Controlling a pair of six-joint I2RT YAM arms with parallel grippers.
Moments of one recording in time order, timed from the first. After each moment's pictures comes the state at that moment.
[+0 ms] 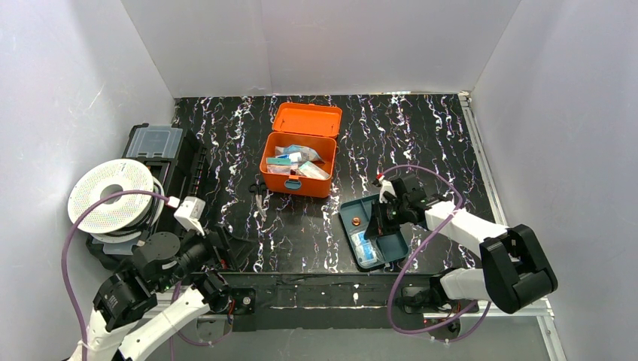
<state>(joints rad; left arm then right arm) -0.80 0.22 0.90 -1.09 -0.11 -0.64 0.46 1.29 0.58 -0.35 -0.54 0.34</state>
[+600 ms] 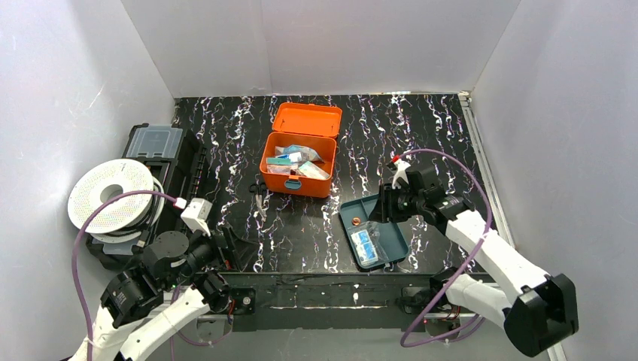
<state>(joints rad) -0.80 0.22 0.84 -1.09 -0.12 -0.63 0.46 1.02 0.71 -0.54 -0.35 0.36</state>
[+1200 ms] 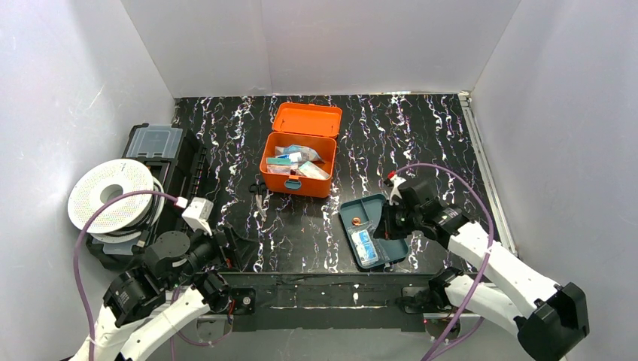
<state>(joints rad) -0.80 0.21 0.82 -1.06 -0.14 -0.59 0.59 0.90 0.66 -0.66 -0.27 0.46</state>
